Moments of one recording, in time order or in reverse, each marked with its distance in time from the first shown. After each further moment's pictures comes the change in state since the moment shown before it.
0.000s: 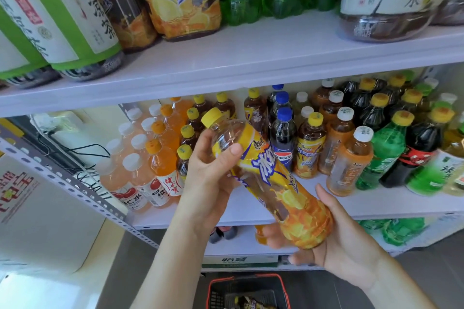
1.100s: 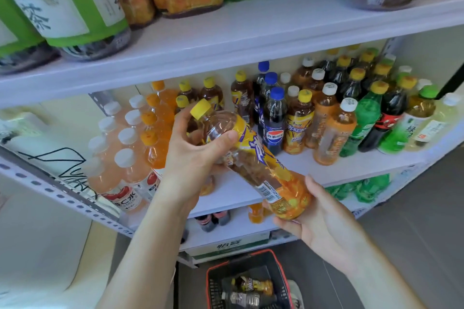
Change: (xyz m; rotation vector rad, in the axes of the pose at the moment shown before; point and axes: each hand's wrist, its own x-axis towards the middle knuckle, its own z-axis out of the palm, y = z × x) left_hand -0.004 0.035 -0.048 0.367 0.063 -0.005; right_hand 0.019 0.056 0.049 0.084 0.337 -0.346
